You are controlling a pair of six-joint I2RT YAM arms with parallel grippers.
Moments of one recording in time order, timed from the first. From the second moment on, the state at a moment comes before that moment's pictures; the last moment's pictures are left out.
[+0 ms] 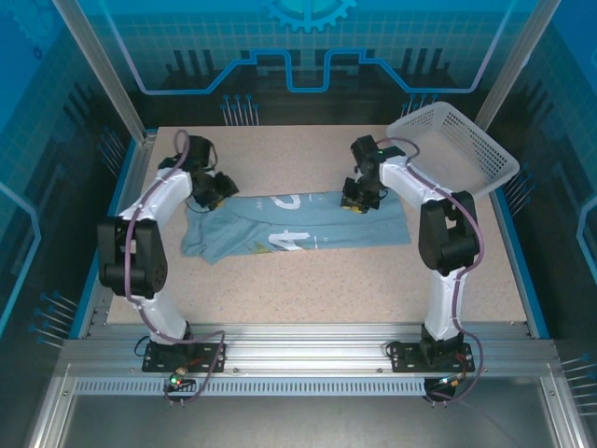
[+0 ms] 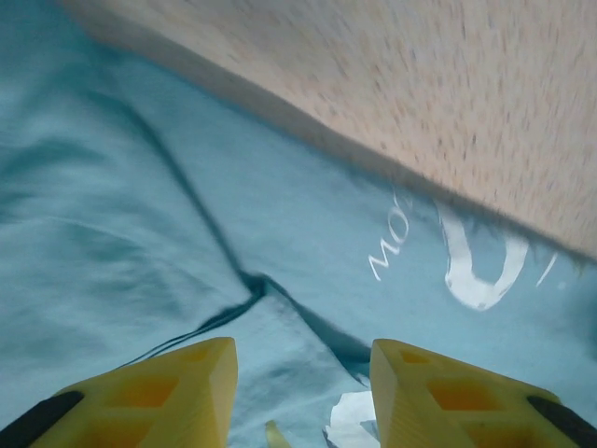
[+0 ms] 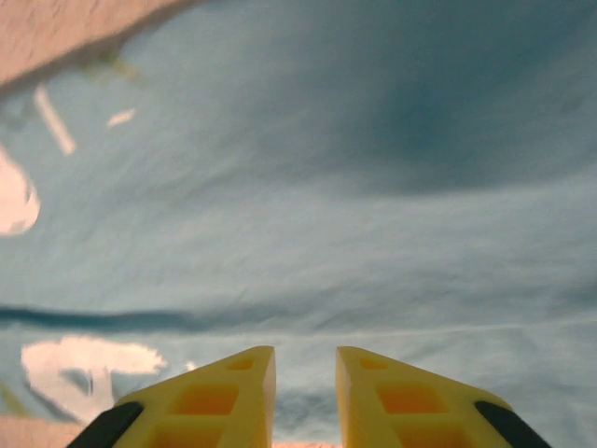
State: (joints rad) left arm -0.05 1.79 1.37 -0.75 0.24 -0.65; right arm 0.33 2.02 1.63 -0.96 -0.23 0.58
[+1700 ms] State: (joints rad) left arm -0.29 1.70 1.07 -0.77 0.36 -0.93; right arm 0.33 1.78 1.37 -0.82 -0.40 0.54
